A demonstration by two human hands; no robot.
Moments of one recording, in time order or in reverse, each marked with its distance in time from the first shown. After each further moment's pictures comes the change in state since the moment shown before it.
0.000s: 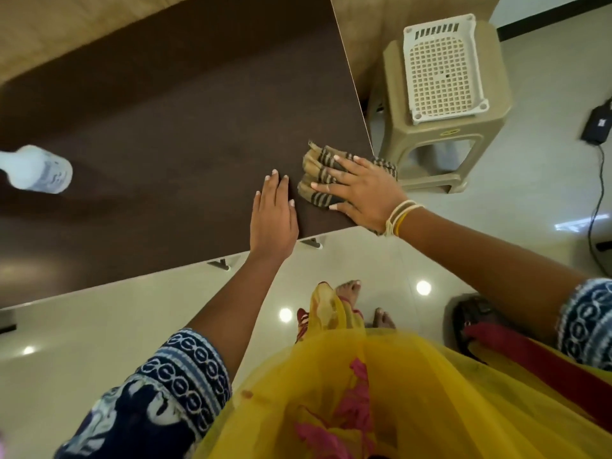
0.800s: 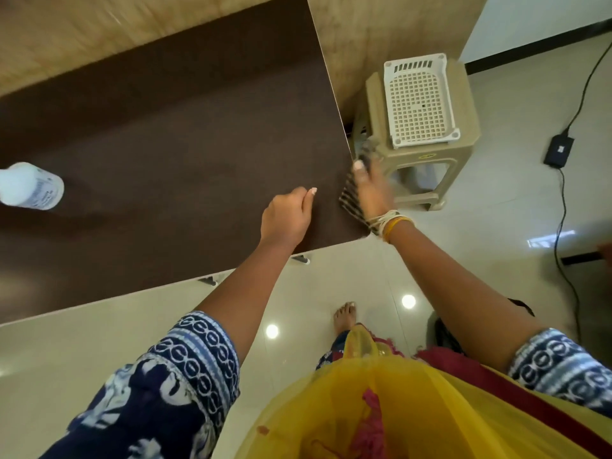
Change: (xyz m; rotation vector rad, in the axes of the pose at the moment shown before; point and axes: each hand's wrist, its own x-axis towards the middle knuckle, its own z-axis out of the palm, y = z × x) left_hand 0.037 0.050 -0.032 -0.250 0.051 0.004; right_hand 0.004 -0.002 -0.037 1.048 0.362 0.951
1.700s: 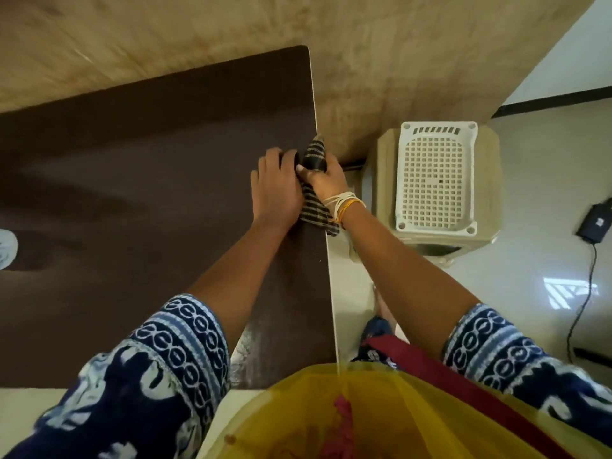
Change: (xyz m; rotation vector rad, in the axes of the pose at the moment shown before) left_hand 0.264 0.023 0.033 0.305 0.055 -0.112; right_hand 0.265 -0.083 0.052 0.329 -0.321 0.127
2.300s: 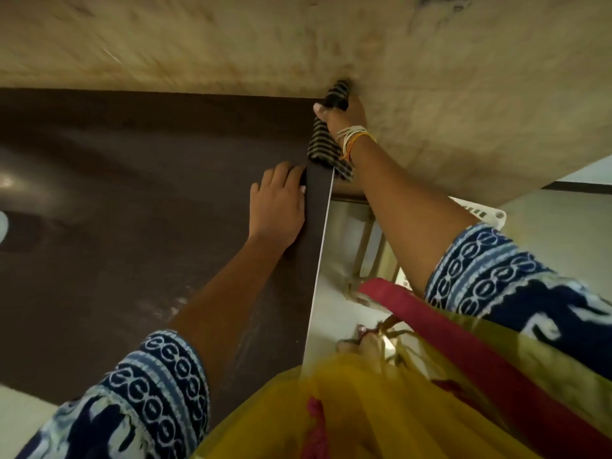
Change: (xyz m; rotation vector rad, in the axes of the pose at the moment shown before) left_hand 0.077 -0.005 0.001 0.021 0.022 -0.129; right_hand 0.183 -0.135 0.010 -0.299 -0.031 -0.125
